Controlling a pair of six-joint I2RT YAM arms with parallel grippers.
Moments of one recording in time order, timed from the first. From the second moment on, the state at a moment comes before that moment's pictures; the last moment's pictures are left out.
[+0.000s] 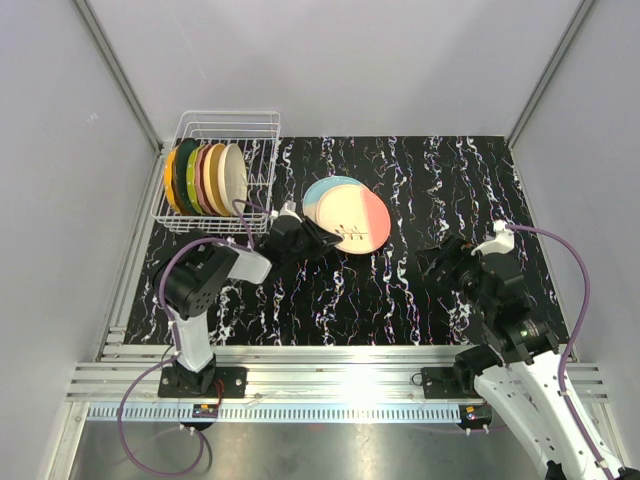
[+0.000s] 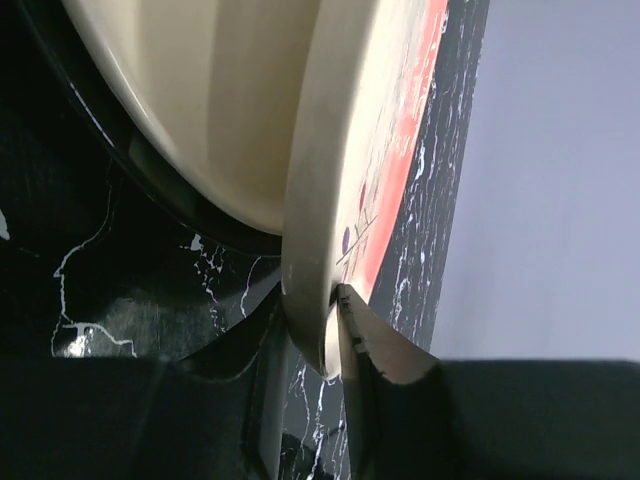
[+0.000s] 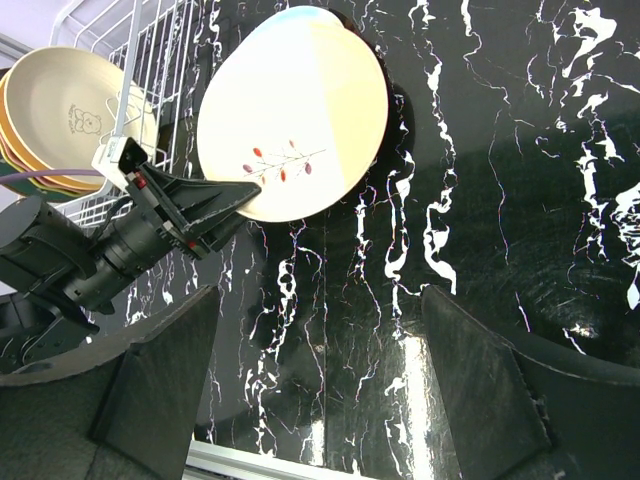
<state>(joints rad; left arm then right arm) -0.60 1.87 0.76 0.68 0.15 -1.26 0.35 0.48 0.64 -0.52 0.07 0.69</state>
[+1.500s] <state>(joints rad) -0.66 1.40 0.99 -0.01 0.09 -0.40 0.35 0.48 0.71 -0.60 0.08 0.71</state>
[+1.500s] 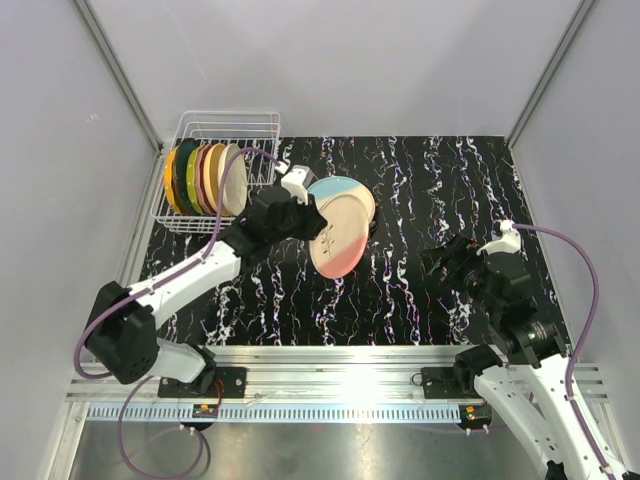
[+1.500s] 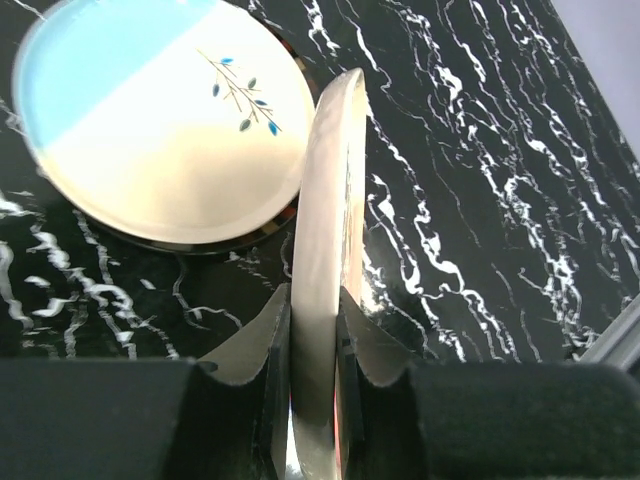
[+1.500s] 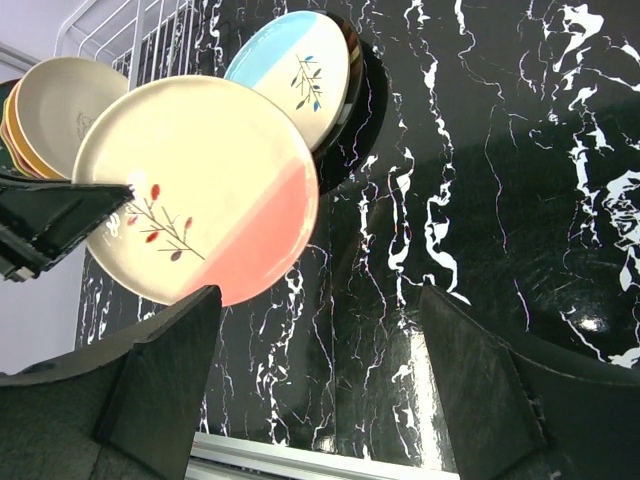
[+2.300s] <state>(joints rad) -0.56 1.21 1.28 -0.33 -0.35 0.10 0.35 0.51 0.73 -0.61 0.02 0.76</state>
